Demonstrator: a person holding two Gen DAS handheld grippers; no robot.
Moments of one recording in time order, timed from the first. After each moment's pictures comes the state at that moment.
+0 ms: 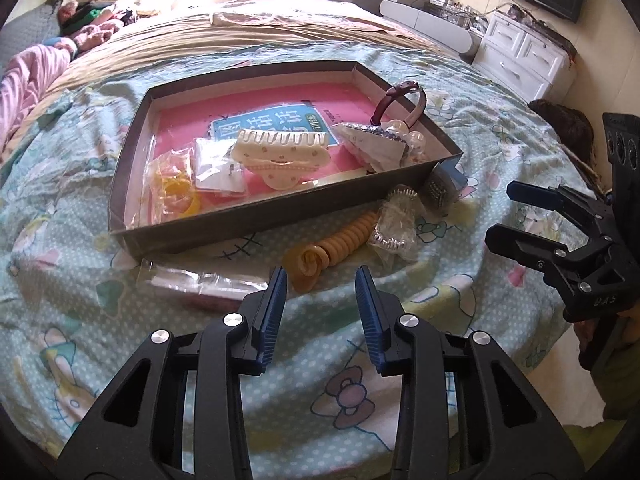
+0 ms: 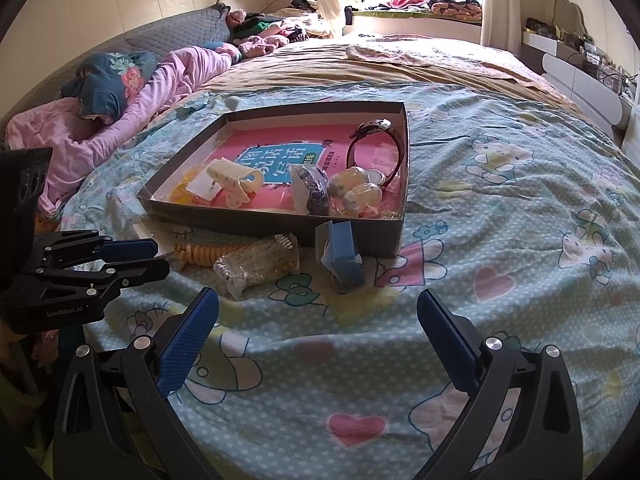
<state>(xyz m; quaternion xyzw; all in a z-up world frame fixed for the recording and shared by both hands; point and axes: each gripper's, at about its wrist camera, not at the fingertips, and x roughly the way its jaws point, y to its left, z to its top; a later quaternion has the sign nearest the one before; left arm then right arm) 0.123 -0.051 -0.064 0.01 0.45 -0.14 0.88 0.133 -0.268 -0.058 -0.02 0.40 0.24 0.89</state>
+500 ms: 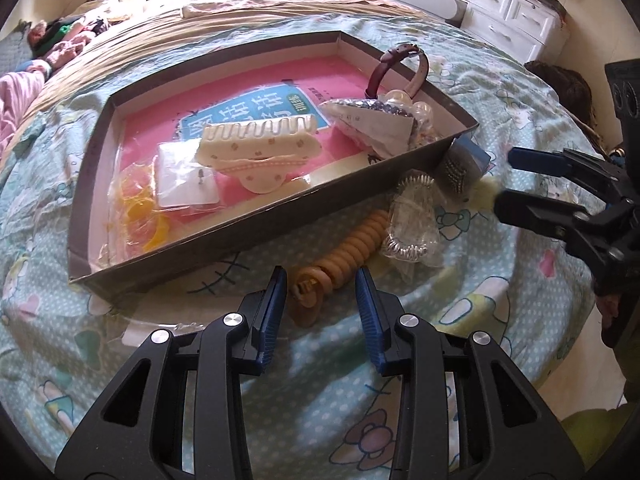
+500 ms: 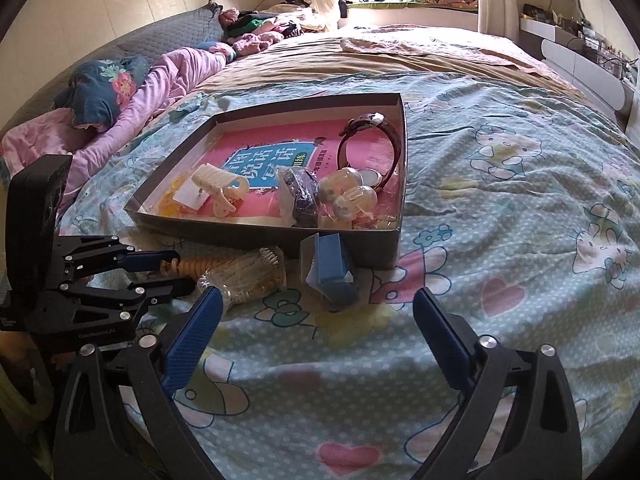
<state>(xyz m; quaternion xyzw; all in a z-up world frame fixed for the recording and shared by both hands) 0.153 -0.064 -0.088 0.06 0.48 -0.17 0.86 0.159 -0.270 -0.067 0.00 0.42 0.24 0.88</state>
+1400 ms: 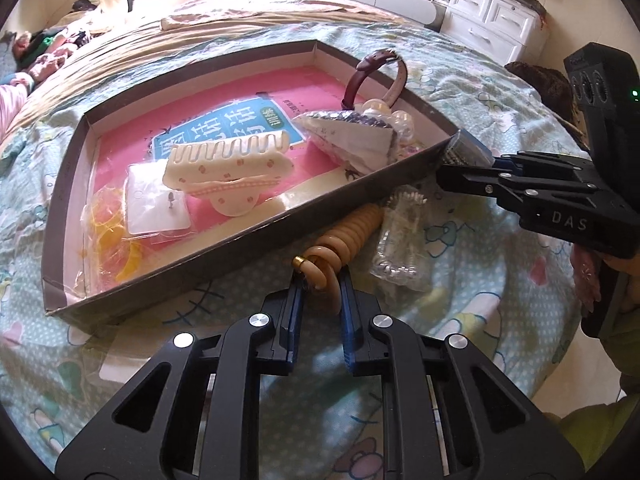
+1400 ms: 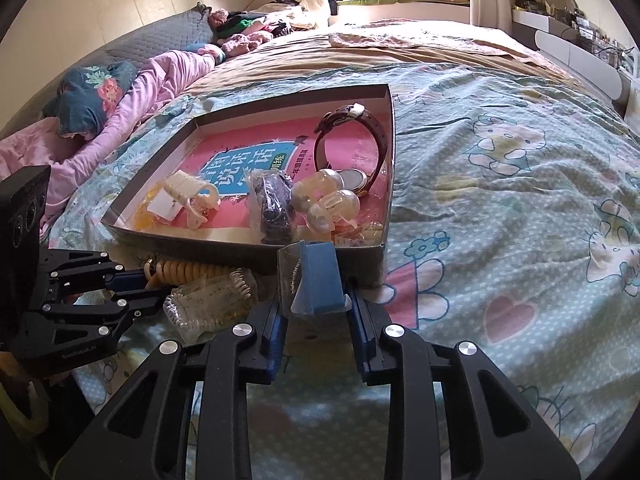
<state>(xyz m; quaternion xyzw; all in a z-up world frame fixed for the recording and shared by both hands) 0.158 -0.073 -0.088 0.06 0.46 -0.21 0.86 0.180 -0.272 -0.080 0.02 0.42 0.23 0.88</state>
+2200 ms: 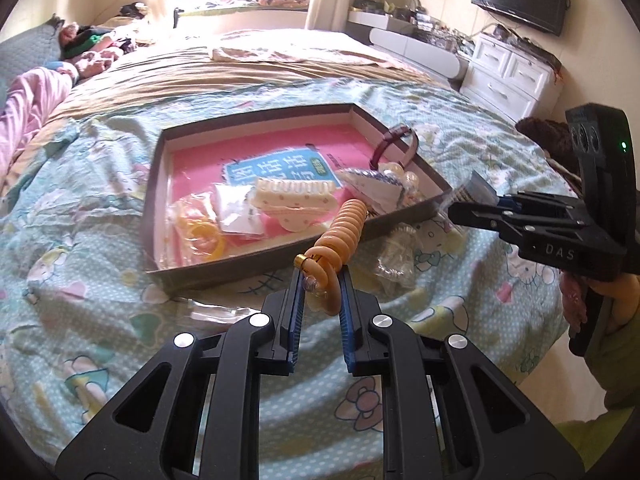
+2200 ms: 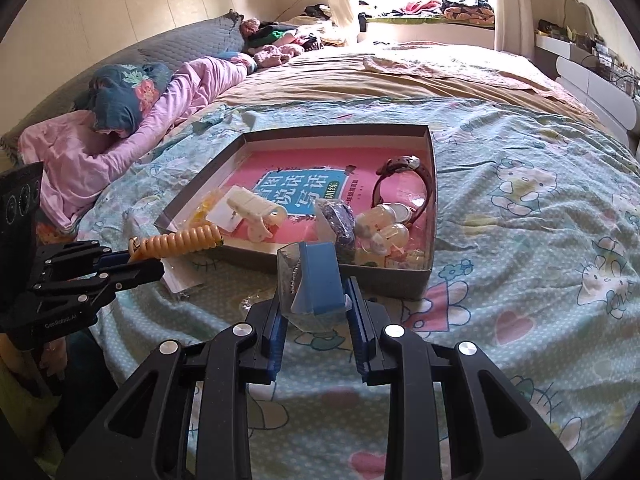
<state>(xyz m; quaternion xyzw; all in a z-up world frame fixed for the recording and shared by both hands) 0.114 -0.031 -0.036 0.00 0.40 -0.15 0.90 0.149 -0.252 -0.036 0.00 0.39 0.27 0.88</state>
